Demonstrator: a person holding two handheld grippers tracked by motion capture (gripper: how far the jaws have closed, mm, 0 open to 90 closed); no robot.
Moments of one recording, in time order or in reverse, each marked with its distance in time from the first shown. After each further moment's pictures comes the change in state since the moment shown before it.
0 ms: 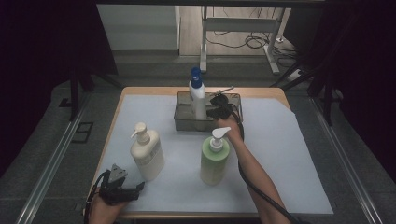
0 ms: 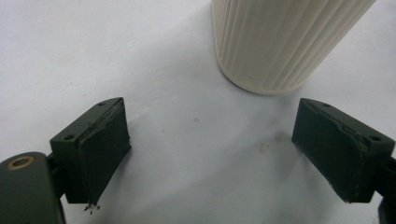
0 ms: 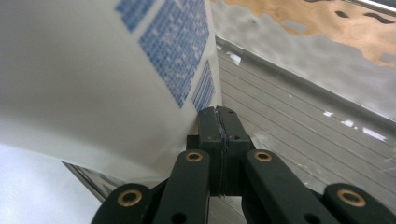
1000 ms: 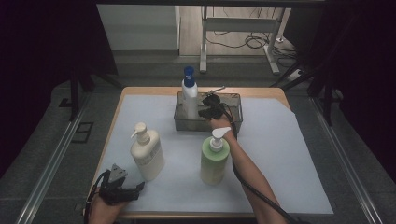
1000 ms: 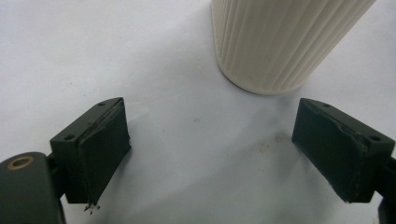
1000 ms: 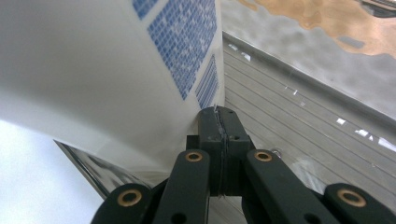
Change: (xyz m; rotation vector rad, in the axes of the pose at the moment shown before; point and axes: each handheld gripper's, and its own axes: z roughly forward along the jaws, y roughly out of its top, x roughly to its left) left arm 0.000 0.000 0.000 0.000 -0.001 0.001; right arm 0.019 0.009 0.016 0.004 0.048 -0.032
